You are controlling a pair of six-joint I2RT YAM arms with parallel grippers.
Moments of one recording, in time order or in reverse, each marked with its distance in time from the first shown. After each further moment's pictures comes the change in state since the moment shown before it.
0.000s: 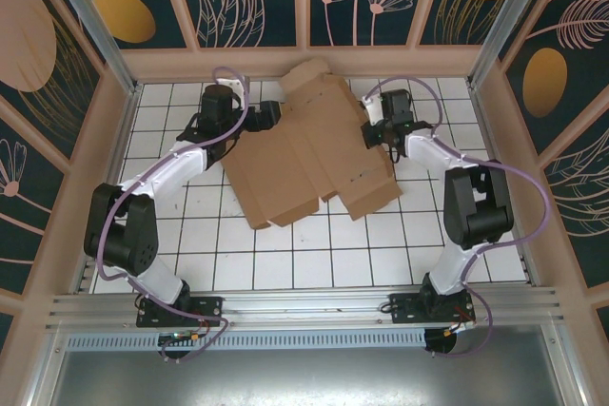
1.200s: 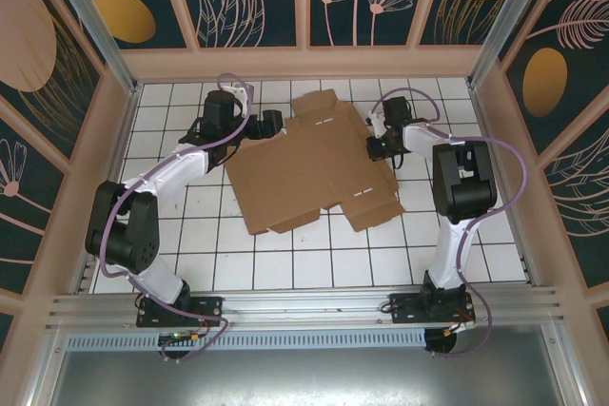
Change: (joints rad) left arm 0.000 0.013 -0.037 -0.008 0.056 0.013; right arm -0.064 0.209 0.084 -0.183 -0.065 0.063
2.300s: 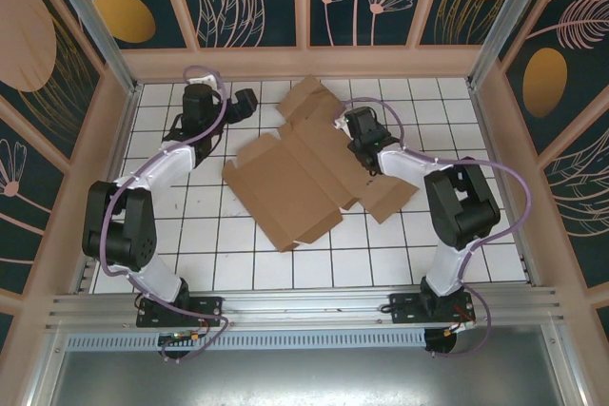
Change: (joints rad) left arm 0.131 0.003 -0.001 0.116 -0.117 -0.146; right arm 0.286 -0.191 -0.199 0.376 0.726 -0.473
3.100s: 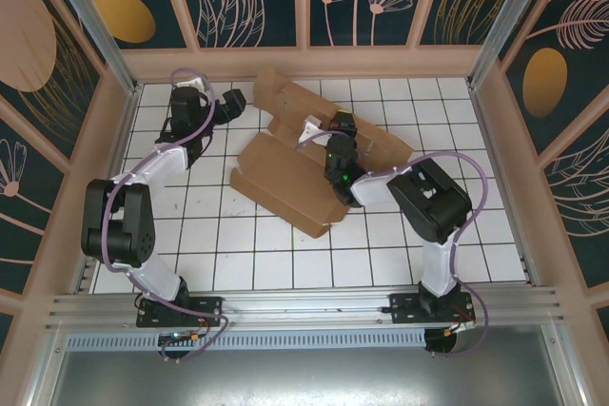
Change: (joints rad) left arm 0.082 0.025 -0.035 0.071 0.064 -0.026; right arm 0.219 0.153 -0.183 1.162 0.248 -0.904
